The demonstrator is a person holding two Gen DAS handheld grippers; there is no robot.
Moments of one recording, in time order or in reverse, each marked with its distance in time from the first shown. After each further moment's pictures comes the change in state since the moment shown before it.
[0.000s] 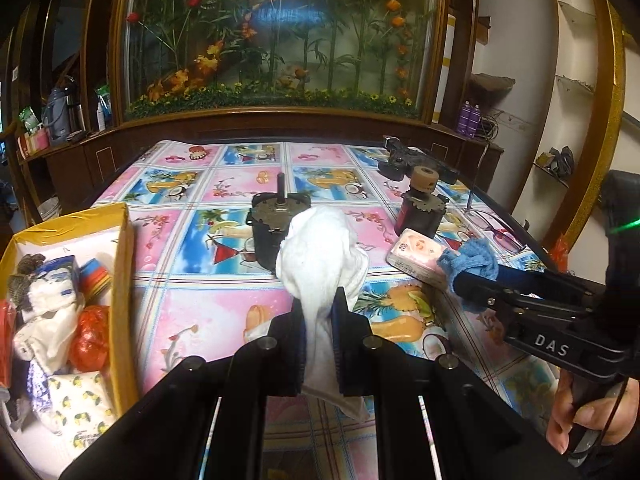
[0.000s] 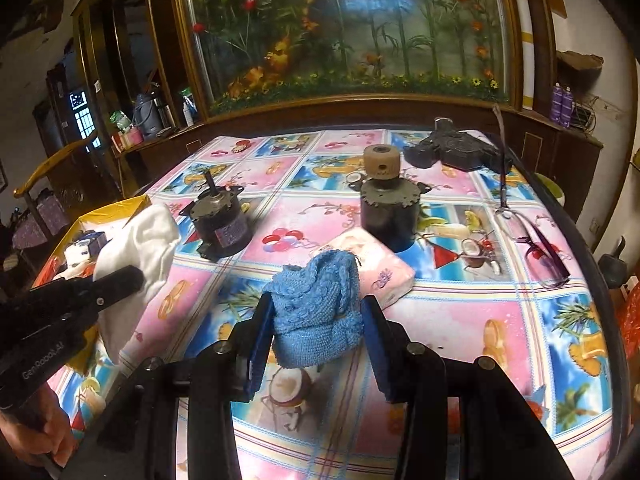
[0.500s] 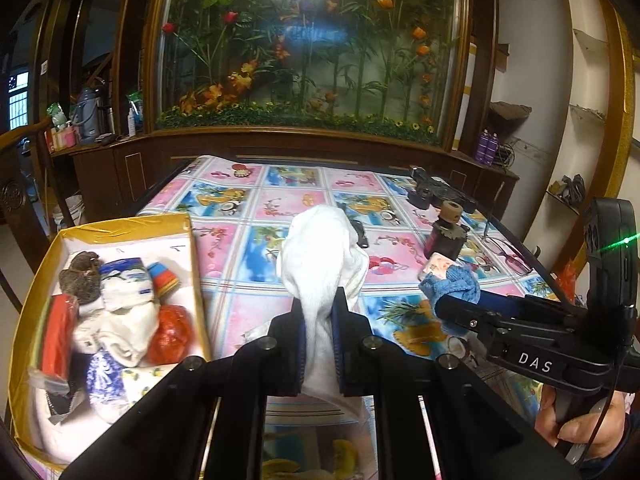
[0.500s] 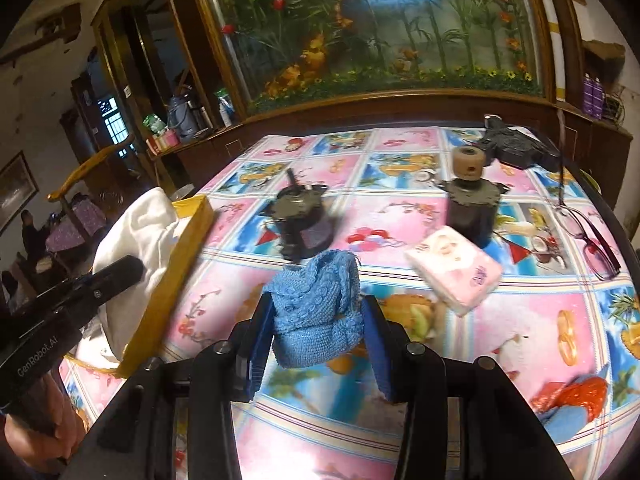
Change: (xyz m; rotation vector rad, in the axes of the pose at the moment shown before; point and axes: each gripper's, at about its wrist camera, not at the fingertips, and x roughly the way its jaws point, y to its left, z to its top) left arm -0.053 0.047 0.000 -0.060 -0.075 0.063; right arm 0.004 0.067 0.005 -0.008 0.011 0.144
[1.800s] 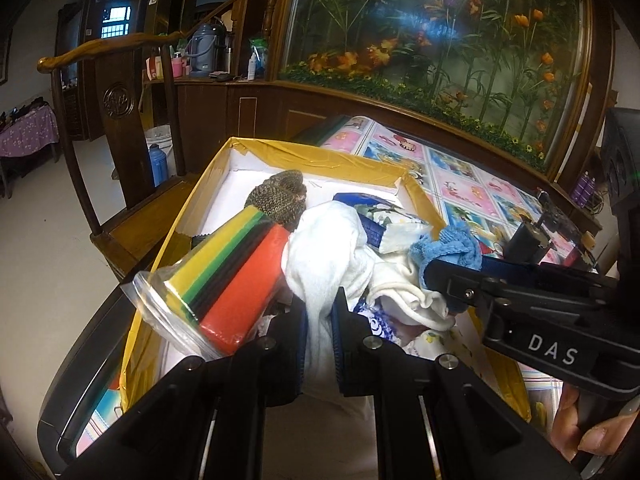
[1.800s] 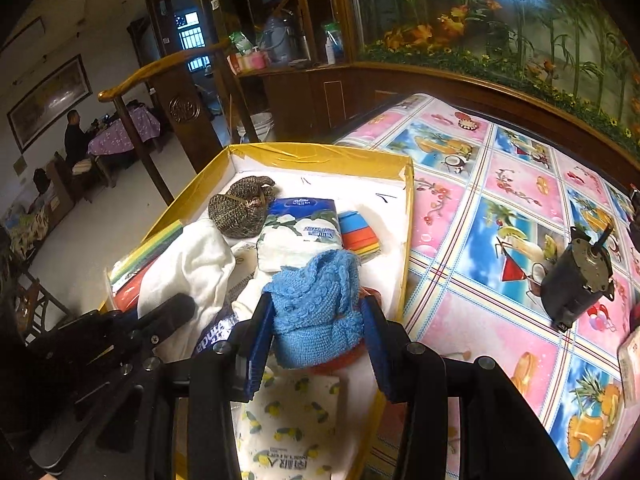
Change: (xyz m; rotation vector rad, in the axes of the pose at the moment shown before) left arm -0.017 0.190 -0.045 -0.272 0.087 0.263; right arm 0.140 0.223 0.022 -0.277 0.195 0.138
